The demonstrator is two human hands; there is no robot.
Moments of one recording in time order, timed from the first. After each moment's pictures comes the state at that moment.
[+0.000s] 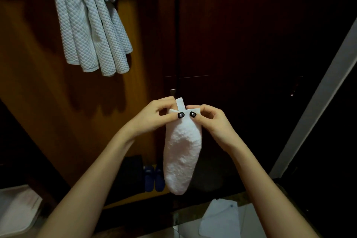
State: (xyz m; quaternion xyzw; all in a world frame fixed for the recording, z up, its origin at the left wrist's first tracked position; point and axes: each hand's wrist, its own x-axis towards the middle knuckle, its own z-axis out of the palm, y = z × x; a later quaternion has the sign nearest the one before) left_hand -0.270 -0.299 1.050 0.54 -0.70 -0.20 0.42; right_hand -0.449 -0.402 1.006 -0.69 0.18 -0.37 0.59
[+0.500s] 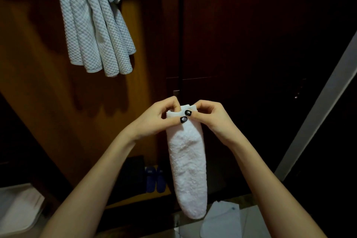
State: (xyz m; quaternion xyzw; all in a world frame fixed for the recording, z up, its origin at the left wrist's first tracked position) left_hand -0.270 -0.291 1.053 0.52 -0.68 -0.24 0.45; right_hand -0.438 -0.399 1.031 -0.72 0.13 -0.35 0.58
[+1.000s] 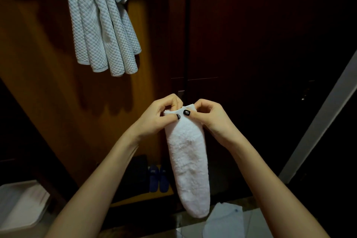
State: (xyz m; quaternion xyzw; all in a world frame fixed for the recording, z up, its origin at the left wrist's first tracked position) left_hand -0.265 -0.288 1.052 0.49 -0.66 -0.26 0.50; right_hand -0.423 -0.389 1.036 -0.71 0.16 -0.34 0.59
